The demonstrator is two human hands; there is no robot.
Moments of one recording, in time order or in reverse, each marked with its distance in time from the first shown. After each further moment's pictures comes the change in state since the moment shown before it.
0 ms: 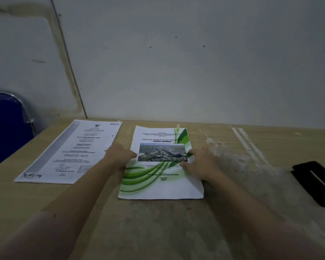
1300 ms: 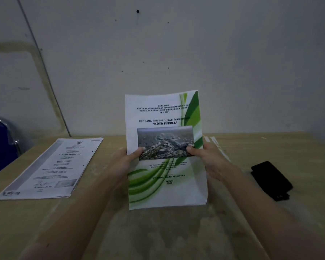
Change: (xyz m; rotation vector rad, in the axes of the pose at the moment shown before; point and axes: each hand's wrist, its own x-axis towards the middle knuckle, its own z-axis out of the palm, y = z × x) left_hand -0.073 0.062 0.045 -0.792 -0.298 0.195; right_hand -0.031 0.056 -0.090 1.029 0.048 -0.023
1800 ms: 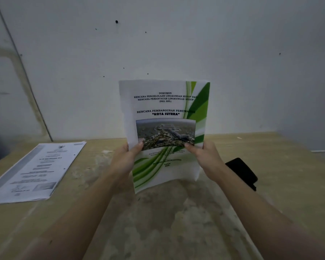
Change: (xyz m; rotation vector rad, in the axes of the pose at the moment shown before) left_hand -0.011 -0.001 0.064 0.039 0.020 0.131; right_hand -0.033 -0.007 -0.044 -0.019 0.146 -0.186
